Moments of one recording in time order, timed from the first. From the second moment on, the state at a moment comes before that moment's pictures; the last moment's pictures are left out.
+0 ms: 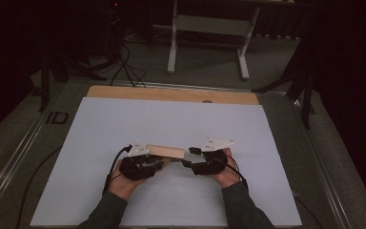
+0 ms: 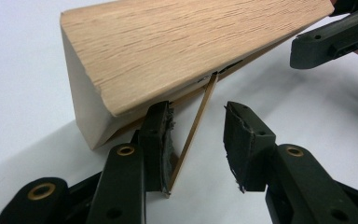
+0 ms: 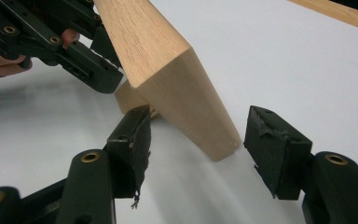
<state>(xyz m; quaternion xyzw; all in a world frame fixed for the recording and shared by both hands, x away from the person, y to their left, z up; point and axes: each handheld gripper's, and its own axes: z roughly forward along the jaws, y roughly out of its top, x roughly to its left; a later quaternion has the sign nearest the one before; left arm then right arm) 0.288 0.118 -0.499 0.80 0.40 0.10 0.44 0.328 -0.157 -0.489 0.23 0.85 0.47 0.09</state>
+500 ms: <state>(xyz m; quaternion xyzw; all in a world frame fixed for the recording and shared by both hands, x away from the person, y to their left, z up) 0.287 0.119 -0.497 0.80 0.40 0.10 0.44 0.332 -0.166 -0.489 0.23 0.85 0.47 0.08</state>
